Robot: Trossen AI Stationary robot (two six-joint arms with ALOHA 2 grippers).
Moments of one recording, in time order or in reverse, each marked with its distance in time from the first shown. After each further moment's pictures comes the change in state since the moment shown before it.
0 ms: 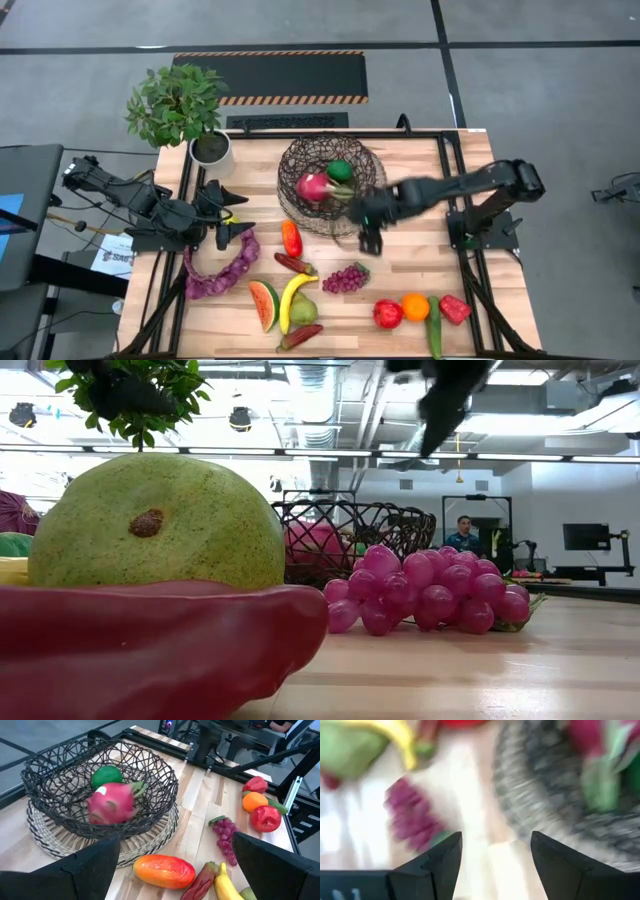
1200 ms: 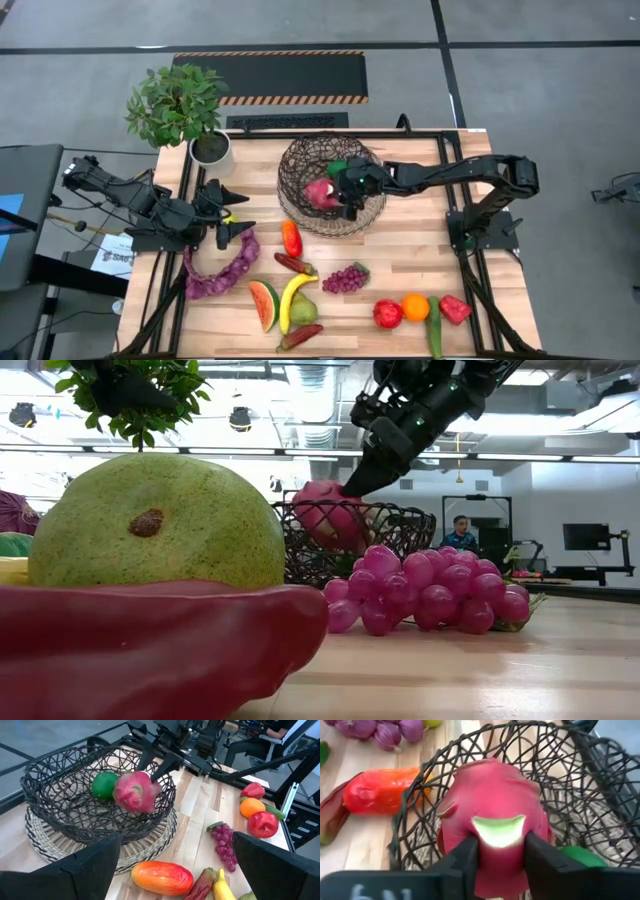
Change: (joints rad) left arm 0.000 0.000 0.000 0.035 -0.011 0.020; right arm -0.332 0.011 -0.357 0.848 0.005 -0.440
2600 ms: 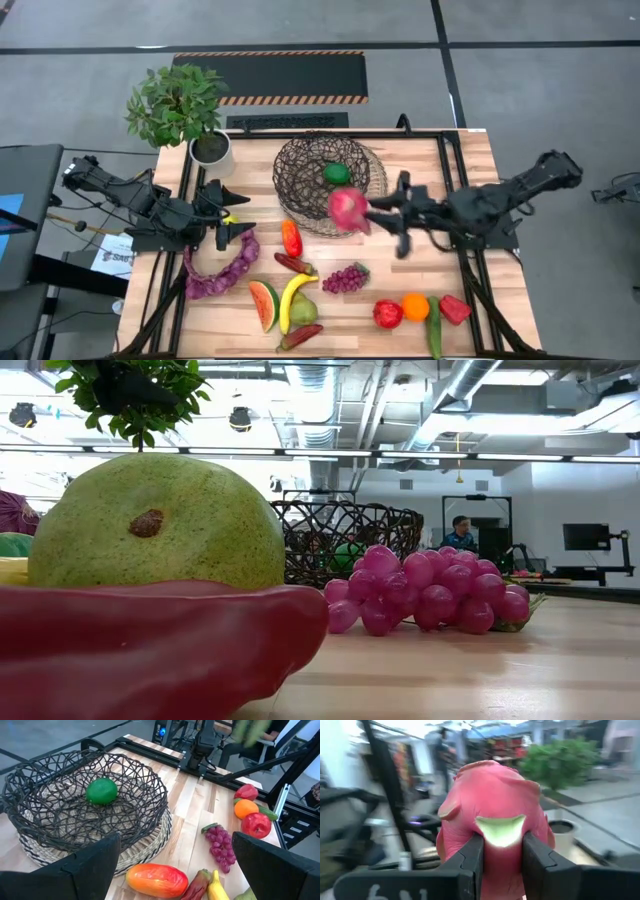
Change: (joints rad) left arm 0.000 0.000 0.000 0.027 0.019 0.016; right arm 0.568 -0.478 0.000 0.234 0.472 0.233
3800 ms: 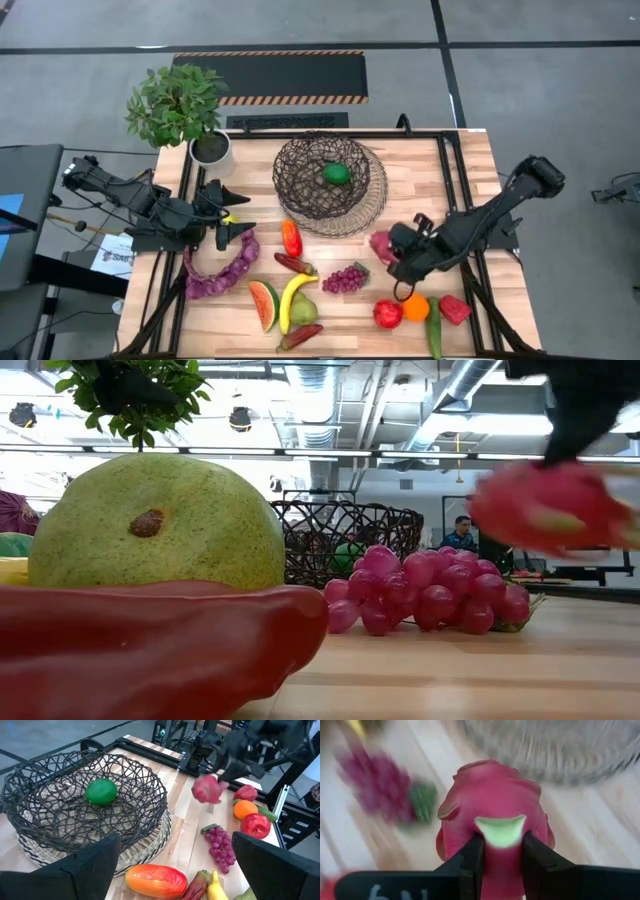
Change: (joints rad) left arm 0.000 0.000 0.000 0.005 0.000 0.000; right arm 0.171 0.258 -0.004 -1.105 -0.066 0.947
